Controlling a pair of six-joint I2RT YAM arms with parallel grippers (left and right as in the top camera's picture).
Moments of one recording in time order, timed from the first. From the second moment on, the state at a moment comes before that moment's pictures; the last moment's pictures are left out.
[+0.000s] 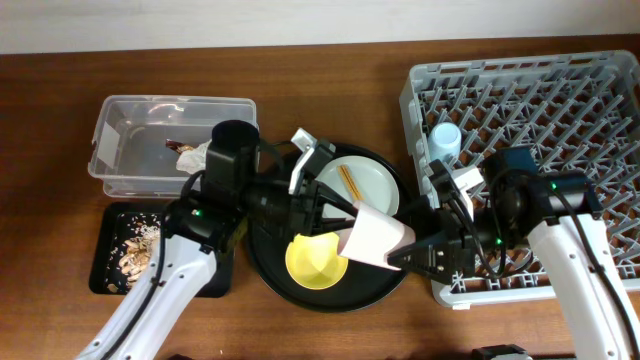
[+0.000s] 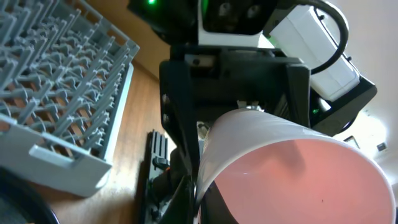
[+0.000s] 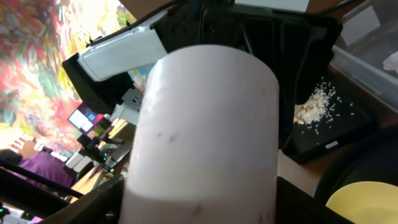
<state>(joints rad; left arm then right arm) -0.41 1.33 1.01 -0.11 1.36 -0.38 0.08 1.29 1.19 -1.58 -1.51 -0.97</state>
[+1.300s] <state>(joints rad) -0.34 1.30 1.02 -0.47 1.06 -0.21 -0.09 1.31 1.21 -1.20 -1.32 -0.54</state>
